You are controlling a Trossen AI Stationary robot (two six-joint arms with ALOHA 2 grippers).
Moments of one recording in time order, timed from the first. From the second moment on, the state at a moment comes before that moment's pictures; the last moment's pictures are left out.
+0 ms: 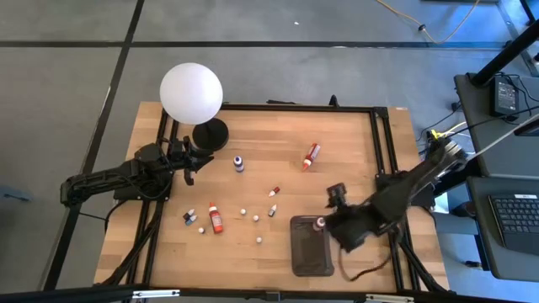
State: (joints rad) left arm 0.31 0.03 0.01 0.03 0.04 -0.30; right arm 0.65 1.52 1.40 -1.22 0.38 0.20
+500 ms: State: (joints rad) left arm 0.31 0.03 0.01 0.03 0.04 -0.30; right arm 0.67 1.15 1.05 -1.06 0.43 0.44
